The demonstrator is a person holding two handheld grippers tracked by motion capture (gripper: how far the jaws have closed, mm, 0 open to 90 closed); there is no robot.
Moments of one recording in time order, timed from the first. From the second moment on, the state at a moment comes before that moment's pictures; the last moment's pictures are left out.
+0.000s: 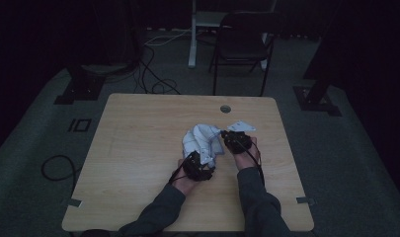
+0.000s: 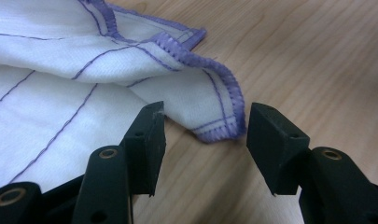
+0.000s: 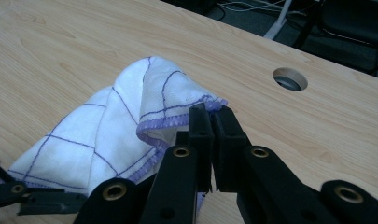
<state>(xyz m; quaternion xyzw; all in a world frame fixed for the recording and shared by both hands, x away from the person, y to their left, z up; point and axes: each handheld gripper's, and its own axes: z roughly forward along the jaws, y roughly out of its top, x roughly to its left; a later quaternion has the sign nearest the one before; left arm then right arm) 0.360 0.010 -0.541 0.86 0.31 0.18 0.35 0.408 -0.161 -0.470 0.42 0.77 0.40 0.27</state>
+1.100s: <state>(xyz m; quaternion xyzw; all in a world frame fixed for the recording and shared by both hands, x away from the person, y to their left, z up) 0.389 0.092 -0.471 0.81 0.38 0.24 0.37 0.407 -0.189 -0.468 0.44 0.76 0.40 0.28</state>
